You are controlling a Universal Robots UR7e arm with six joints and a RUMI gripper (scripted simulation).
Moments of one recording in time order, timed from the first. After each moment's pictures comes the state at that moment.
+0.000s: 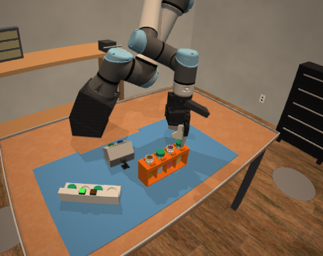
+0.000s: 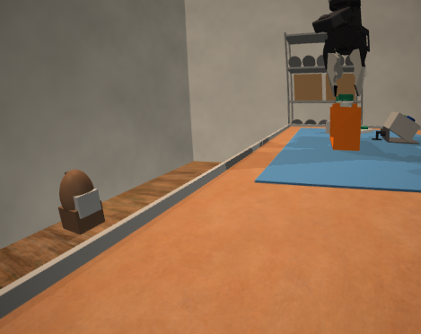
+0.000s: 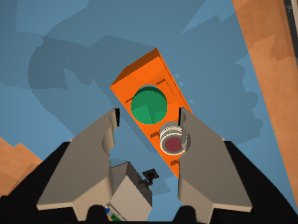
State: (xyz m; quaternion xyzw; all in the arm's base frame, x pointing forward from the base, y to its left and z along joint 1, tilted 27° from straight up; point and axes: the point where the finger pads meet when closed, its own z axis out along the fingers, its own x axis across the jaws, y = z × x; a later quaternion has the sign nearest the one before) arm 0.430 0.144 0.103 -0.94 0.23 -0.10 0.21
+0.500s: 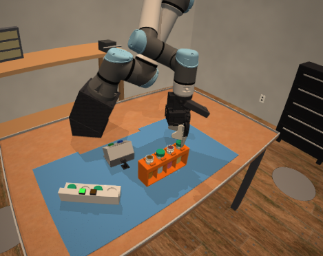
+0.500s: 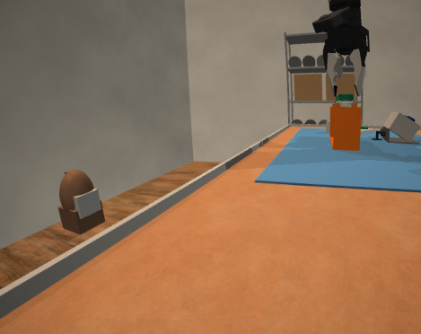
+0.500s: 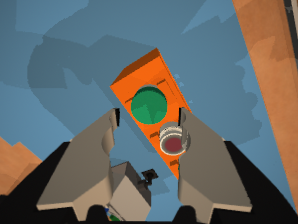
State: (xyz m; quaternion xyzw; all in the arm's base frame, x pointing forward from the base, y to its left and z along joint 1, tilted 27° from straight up) arm 0.430 0.144 0.103 -0.95 0.23 -0.10 0.21
